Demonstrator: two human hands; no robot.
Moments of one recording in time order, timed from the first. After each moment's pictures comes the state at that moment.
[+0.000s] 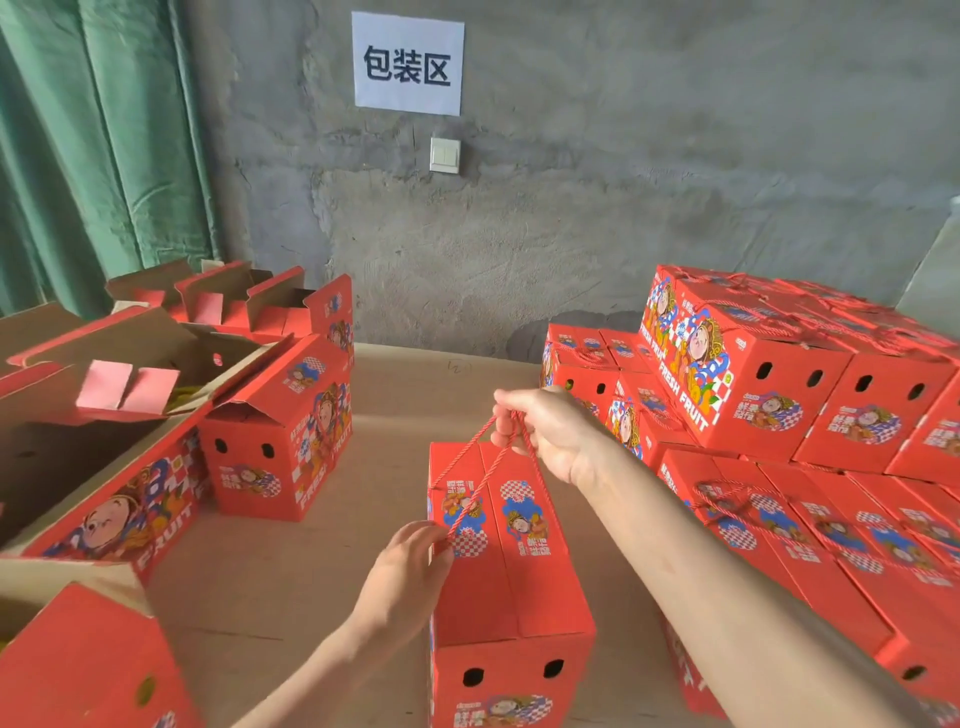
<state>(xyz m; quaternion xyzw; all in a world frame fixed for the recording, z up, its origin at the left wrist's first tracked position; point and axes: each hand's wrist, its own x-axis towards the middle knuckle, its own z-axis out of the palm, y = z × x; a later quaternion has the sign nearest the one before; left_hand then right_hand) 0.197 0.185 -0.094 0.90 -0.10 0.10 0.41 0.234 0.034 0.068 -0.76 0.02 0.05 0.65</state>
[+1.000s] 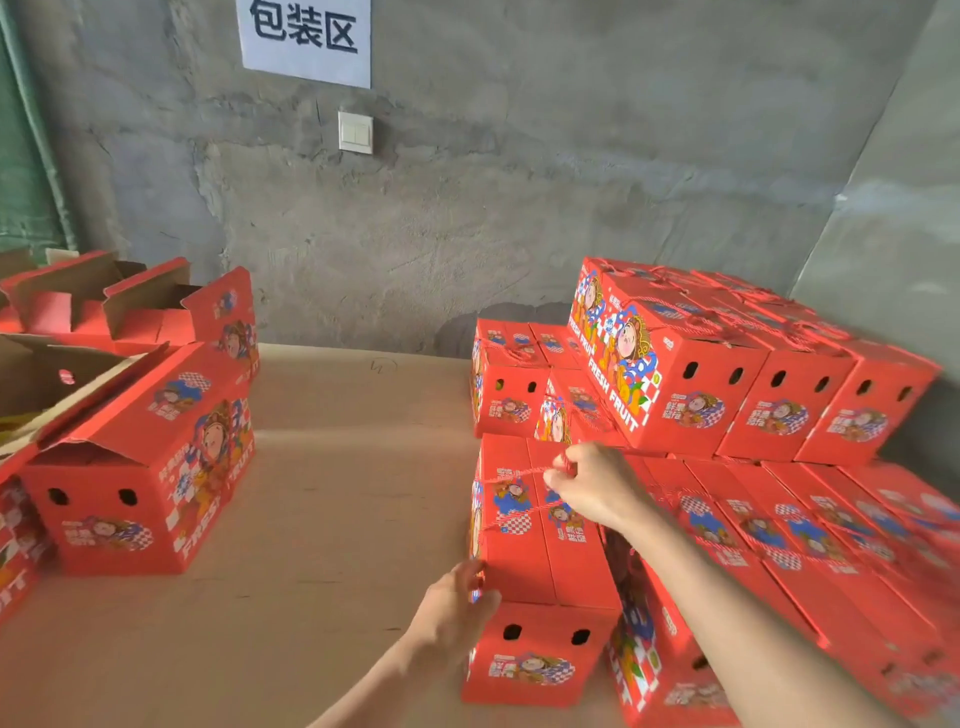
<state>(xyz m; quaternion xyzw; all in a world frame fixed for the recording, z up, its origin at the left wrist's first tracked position) 0.263 0.065 -0.128 0.85 -0.12 -0.14 0.50 0.263 -0.095 0.022 -0.98 0.10 -0.04 0.19</state>
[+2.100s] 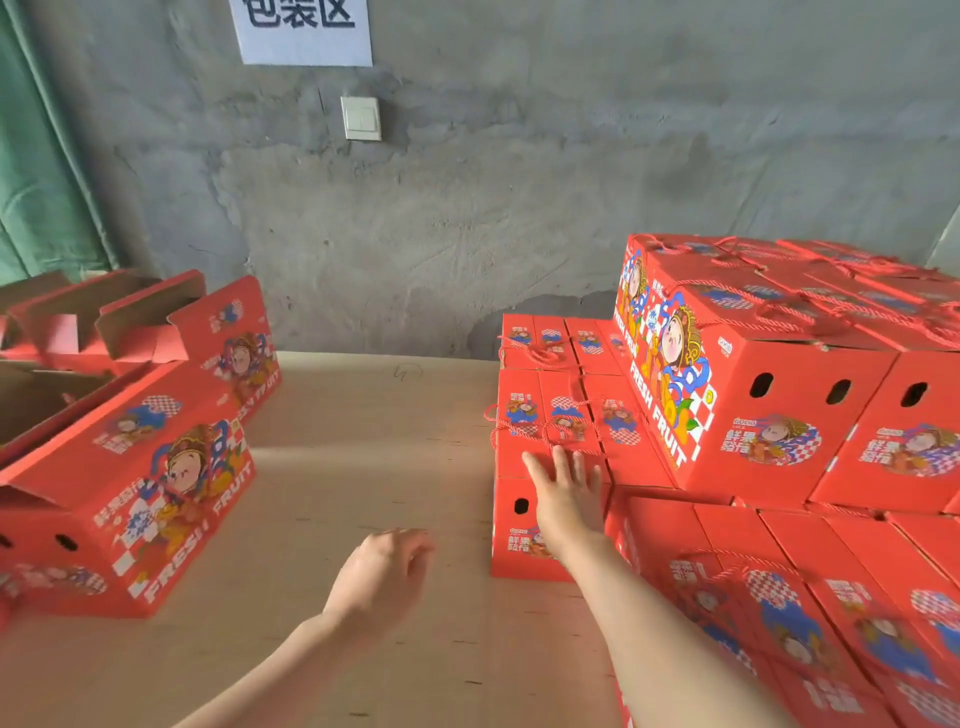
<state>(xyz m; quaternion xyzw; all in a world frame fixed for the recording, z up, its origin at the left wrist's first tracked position) 0.368 0.051 -0.106 0.96 -0.09 0.05 0.27 0.438 -0.172 -0.119 -1.00 0.02 -0.03 0.02</state>
